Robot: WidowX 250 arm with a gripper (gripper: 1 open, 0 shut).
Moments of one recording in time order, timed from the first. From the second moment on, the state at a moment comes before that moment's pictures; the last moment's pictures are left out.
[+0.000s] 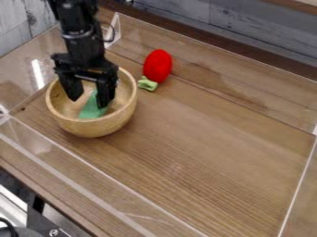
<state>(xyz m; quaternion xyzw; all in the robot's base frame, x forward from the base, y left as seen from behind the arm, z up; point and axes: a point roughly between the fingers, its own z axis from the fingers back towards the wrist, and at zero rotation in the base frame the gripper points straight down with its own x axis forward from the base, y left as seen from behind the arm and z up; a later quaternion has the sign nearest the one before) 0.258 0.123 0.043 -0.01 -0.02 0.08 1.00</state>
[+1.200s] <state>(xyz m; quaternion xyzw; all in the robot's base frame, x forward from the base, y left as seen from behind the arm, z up) 0.269 0.087 0.122 -0.05 -0.09 0.00 0.99</state>
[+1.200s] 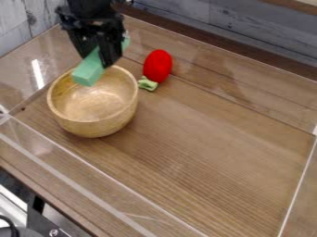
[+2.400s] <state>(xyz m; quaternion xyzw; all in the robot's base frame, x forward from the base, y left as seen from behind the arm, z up) 0.290 -0.075 0.036 -0.05 -0.05 -0.06 1.00</state>
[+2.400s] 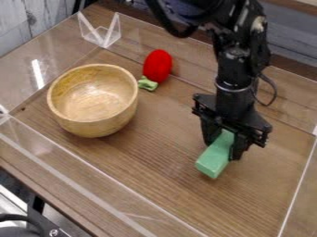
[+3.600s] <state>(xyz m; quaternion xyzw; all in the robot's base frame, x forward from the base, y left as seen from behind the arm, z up) 0.294 -0.042 0.032 -0.04 -0.06 0.01 1.00</state>
